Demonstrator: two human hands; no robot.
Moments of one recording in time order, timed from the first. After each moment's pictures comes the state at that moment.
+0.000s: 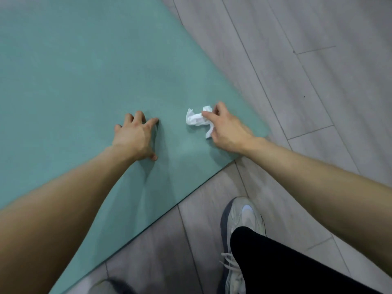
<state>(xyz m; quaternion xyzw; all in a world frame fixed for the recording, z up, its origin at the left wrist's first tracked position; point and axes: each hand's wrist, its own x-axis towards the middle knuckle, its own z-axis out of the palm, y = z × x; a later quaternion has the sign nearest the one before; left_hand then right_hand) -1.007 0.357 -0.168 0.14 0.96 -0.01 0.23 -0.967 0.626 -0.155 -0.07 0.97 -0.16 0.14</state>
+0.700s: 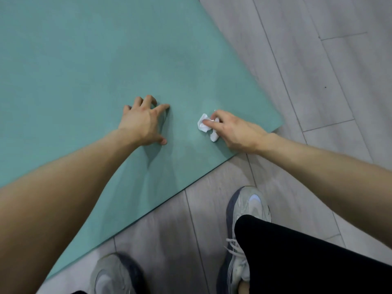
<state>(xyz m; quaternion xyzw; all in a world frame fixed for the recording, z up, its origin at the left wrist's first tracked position) -1.003 0.342 -0.173 0.17 0.96 0.00 0.21 -0.948 0.633 -0.186 -0.25 0.94 -0.10 0.19</state>
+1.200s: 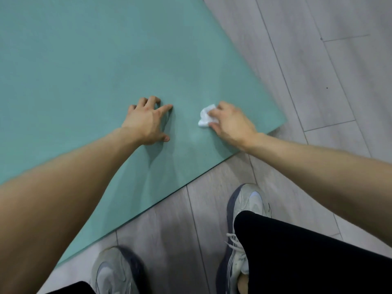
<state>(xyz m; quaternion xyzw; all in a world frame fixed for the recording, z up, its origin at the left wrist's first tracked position) -0.994 0.338 -0.172 0.19 0.96 -0.01 0.21 -0.949 0.602 -0.170 -0.16 0.97 -0.12 0.11</state>
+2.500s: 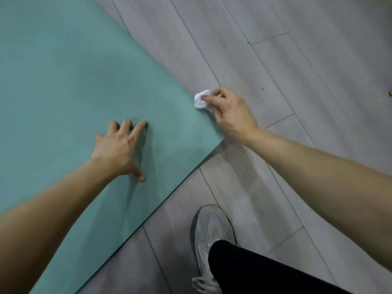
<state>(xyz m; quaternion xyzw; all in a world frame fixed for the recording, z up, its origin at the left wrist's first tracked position) -1.014 0.432 -0.166 0.27 0.93 -0.10 0.23 -0.970 0.747 -0.148 -0.02 0.99 -0.15 -0.07</state>
